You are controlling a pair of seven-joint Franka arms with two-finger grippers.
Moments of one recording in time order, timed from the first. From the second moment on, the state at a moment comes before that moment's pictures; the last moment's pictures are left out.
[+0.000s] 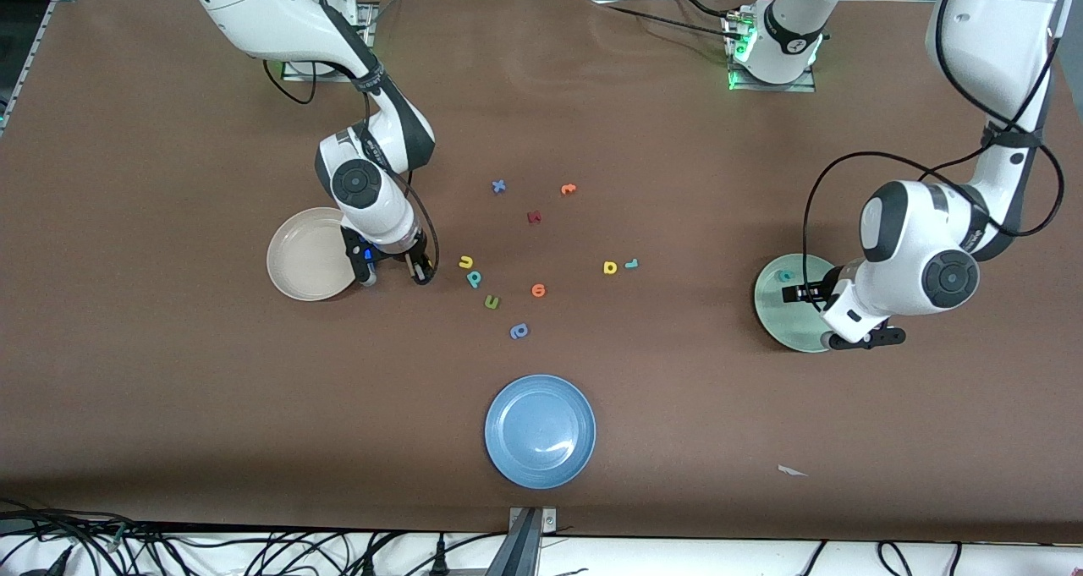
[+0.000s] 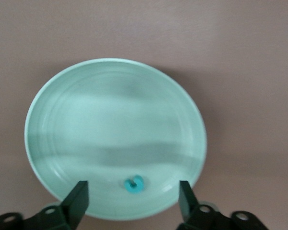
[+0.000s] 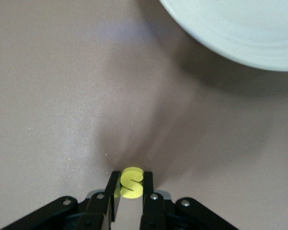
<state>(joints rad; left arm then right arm) 0.08 0.49 -0.15 -1.79 0.02 2.04 -0.19 0.40 0.53 0.09 -2.05 -0.03 2.62 1.67</state>
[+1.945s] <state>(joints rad) -0.14 0.66 -0.40 -1.83 0.02 2.33 -1.02 0.35 0.42 0.16 -1.94 0.07 2.26 1.04</state>
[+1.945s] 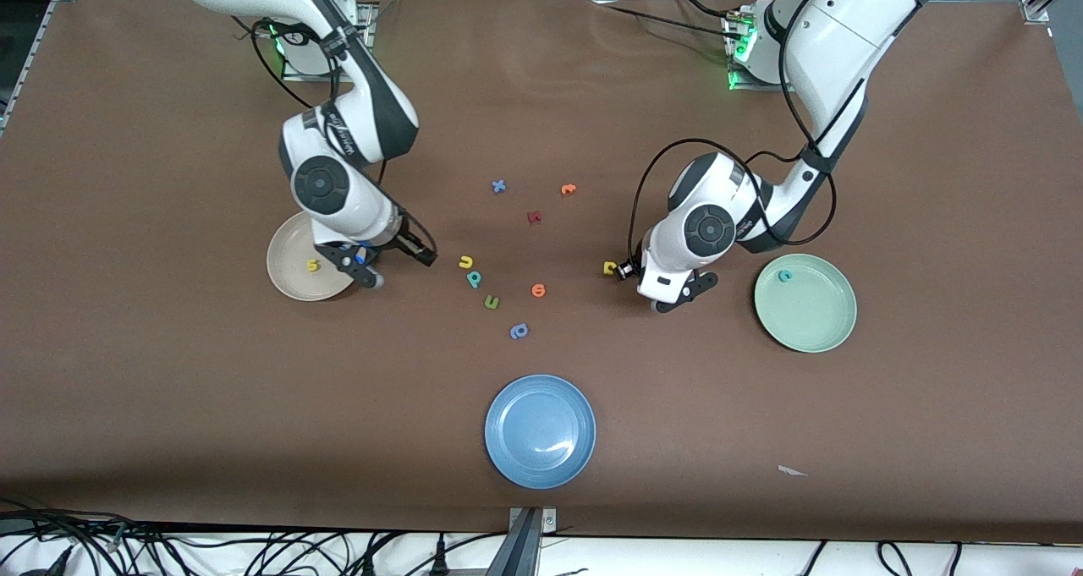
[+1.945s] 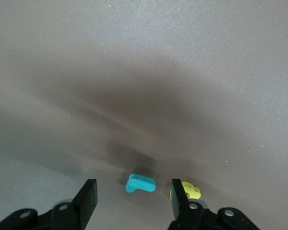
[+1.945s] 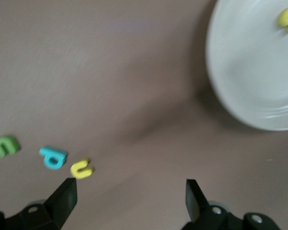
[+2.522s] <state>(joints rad) -0.16 0.68 -0.40 -1.83 0.02 2.33 -1.02 0.37 0.51 0.19 -1.84 0.05 2.25 0.80</state>
